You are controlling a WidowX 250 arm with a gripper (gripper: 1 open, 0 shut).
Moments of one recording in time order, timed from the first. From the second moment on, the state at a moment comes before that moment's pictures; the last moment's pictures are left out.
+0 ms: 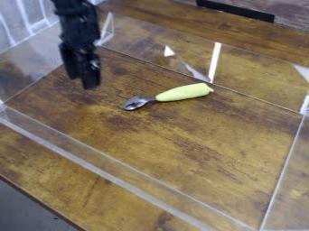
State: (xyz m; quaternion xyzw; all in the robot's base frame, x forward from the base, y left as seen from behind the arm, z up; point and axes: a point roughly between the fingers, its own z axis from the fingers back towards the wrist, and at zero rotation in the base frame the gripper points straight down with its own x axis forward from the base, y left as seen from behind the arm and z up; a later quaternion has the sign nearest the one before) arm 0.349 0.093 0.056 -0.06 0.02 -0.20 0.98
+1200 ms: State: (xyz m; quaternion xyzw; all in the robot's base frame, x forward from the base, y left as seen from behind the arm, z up) arm 0.384 -0.022 0.075 0.01 0.03 -0.14 0.99
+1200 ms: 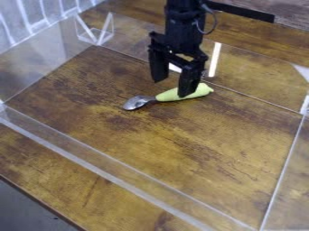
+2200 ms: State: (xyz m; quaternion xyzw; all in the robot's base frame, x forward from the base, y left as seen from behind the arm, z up) arm 0.380 0.016 0.071 0.02 0.01 -0.20 0.98
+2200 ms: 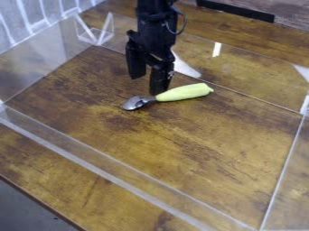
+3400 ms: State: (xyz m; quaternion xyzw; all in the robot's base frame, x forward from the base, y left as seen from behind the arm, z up) arm 0.382 -0.003 0.043 -0.01 0.01 -0.14 0.99
